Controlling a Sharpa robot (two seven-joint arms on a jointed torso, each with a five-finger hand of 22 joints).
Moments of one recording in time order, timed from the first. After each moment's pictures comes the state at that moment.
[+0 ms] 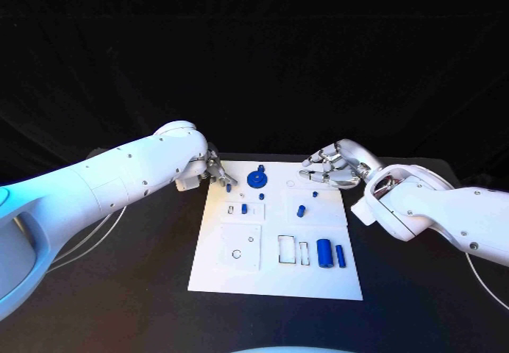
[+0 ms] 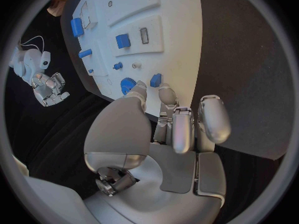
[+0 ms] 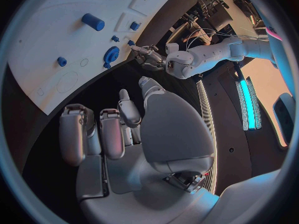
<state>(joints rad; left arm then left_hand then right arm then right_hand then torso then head) 1.34 -0.40 -0.01 0.91 -1.09 0.26 -0.58 1.19 -0.10 0.08 0.28 0.05 1.00 0.07 0.35 0.57 1.23 0.00 0.93 0.79 1.47 -0.07 1.43 1.31 0.08 1.39 0.03 1.35 1.16 1.27 -0.94 -0.11 1.66 -0.93 -0.52 -0.05 1.34 -0.12 0.12 0.25 0.38 0.98 0.14 0.13 0.16 1.27 0.06 1.24 1.21 1.47 -0.01 1.44 1.31 0.03 1.46 0.10 1.38 1.31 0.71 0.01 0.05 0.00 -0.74</state>
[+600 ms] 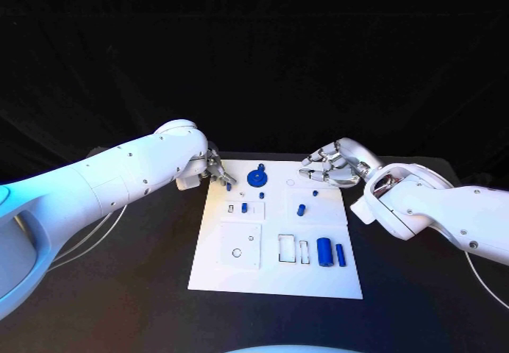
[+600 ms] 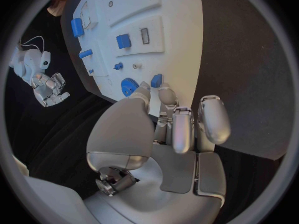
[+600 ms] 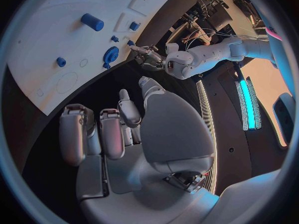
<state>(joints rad) 1.34 -0.39 -0.01 0.91 -1.09 0.26 -0.58 1.23 -0.05 0.08 0.28 0.05 1.01 0.07 0.35 0.56 1.24 -0.01 0.94 0.80 1.47 -0.07 1.43 1.31 0.08 1.40 0.03 1.36 1.17 1.27 -0.93 -0.11 1.66 -0.93 -0.52 -0.05 1.34 -0.12 0.12 0.25 0.38 0.98 0.14 0.13 0.16 1.27 0.06 1.24 1.21 1.47 -0.01 1.44 1.31 0.03 1.46 0.10 1.38 1.31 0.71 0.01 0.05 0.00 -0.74</state>
